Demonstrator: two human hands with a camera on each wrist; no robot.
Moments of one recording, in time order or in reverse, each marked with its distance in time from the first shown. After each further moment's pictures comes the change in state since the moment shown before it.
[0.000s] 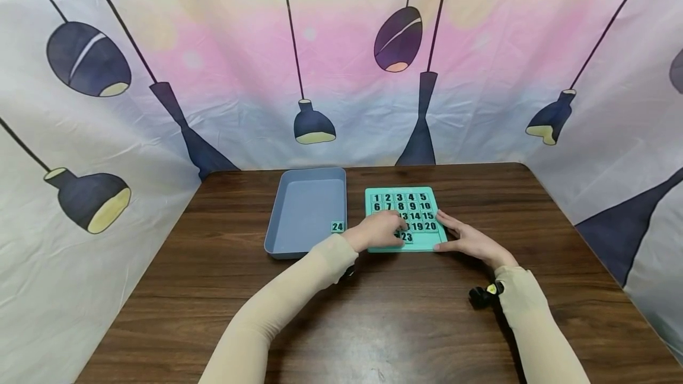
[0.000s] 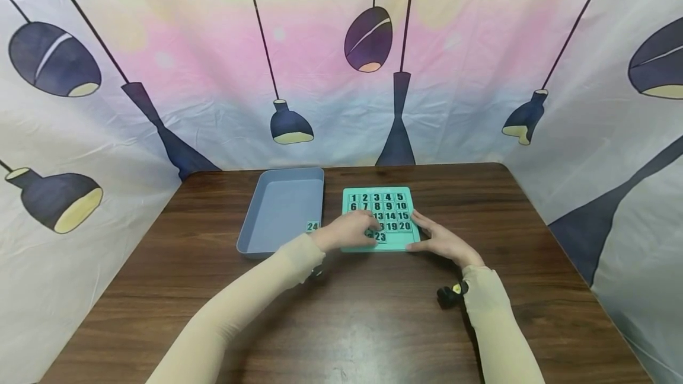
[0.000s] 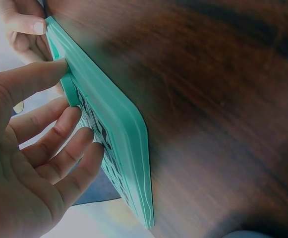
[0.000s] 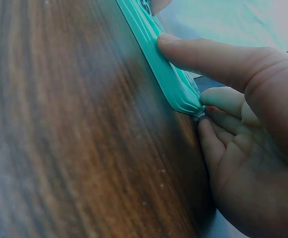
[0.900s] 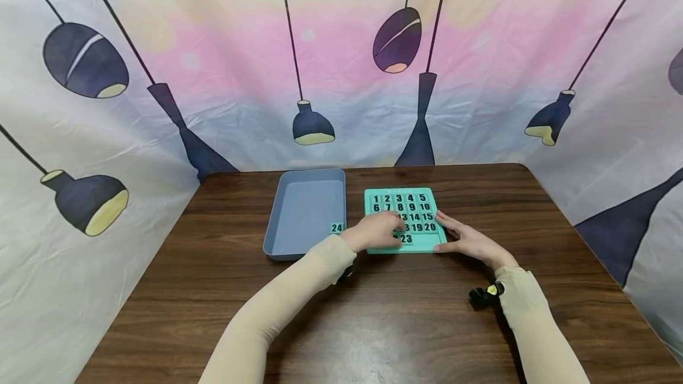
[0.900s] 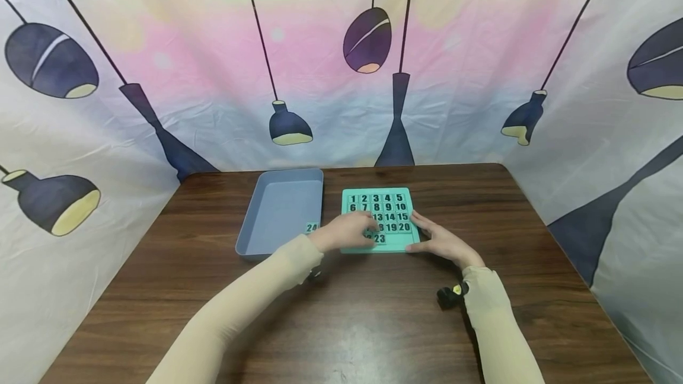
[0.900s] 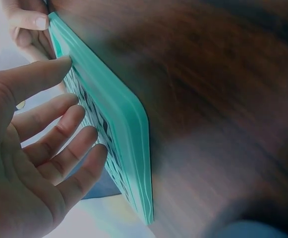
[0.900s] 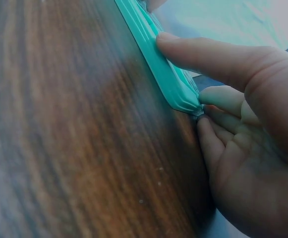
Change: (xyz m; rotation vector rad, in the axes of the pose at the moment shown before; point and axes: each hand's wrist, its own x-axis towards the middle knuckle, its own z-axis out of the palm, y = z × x) left_hand 0.001 -0.005 0.002 -0.002 -0.006 -0.001; right_hand 0.001 0.002 0.000 -0.026 0.008 -0.009
